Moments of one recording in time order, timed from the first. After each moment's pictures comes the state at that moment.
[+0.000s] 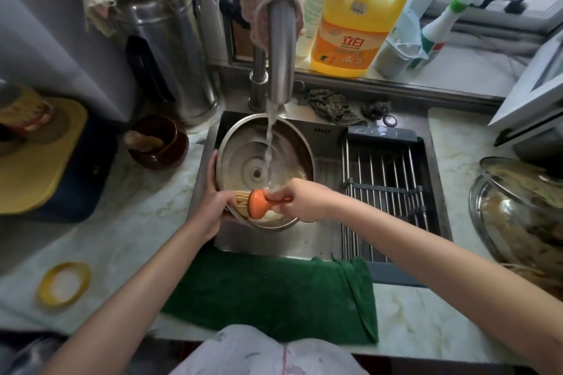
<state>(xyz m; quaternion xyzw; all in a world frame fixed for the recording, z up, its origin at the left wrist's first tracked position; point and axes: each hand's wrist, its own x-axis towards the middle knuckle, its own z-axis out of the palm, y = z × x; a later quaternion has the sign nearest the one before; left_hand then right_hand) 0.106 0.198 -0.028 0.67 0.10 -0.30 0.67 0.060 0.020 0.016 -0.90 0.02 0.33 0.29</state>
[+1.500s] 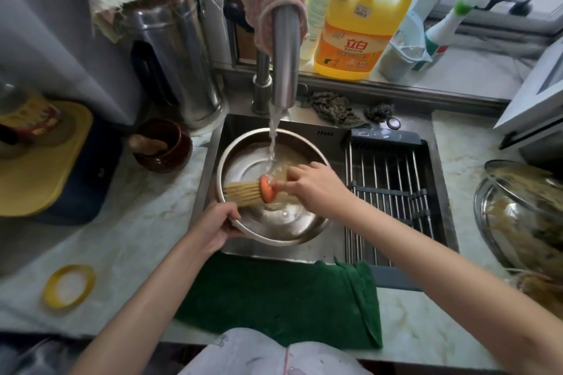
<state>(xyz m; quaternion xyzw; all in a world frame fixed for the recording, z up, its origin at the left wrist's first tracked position) 0.096 0.206 -0.032 0.58 0.23 -0.39 0.68 0.069 -0.012 -0.031 -0.98 -0.20 0.00 -0.01</state>
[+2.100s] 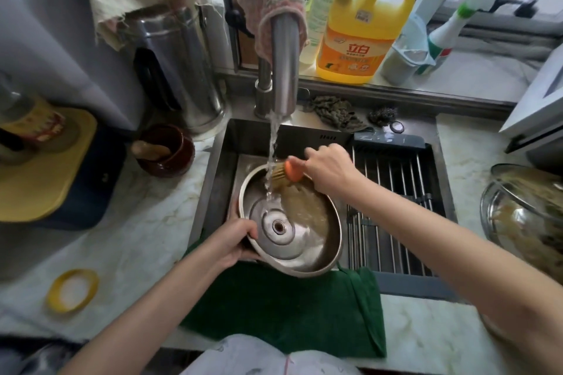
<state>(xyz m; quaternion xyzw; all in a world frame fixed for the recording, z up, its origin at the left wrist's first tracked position) 0.077 0.190 -0.031 0.61 0.20 -0.45 0.61 0.100 -0.027 0.002 -0.97 -0.13 0.12 -0.18</state>
